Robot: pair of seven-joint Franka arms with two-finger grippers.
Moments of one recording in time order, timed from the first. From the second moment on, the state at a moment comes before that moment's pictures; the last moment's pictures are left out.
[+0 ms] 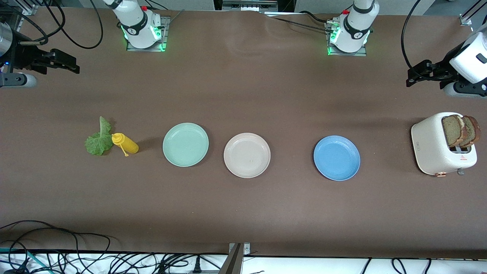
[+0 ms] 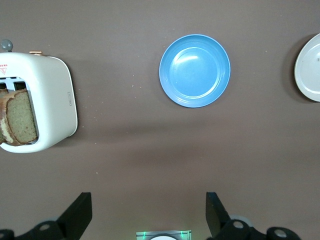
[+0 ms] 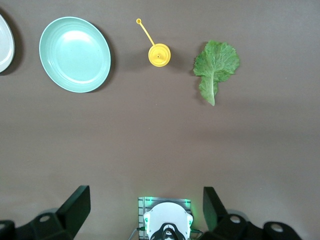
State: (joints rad) left arm 0.05 -0.01 -0.08 -1.60 0.00 1.45 0.03; right arm -0.07 0.02 0.11 -1.52 0.03 1.32 0.03
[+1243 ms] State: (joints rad) left arm 0.28 0.26 -0.06 -1.48 0.11 1.60 0.24; right arm -0.07 0.03 0.03 -1.53 0.03 1.34 -0.01
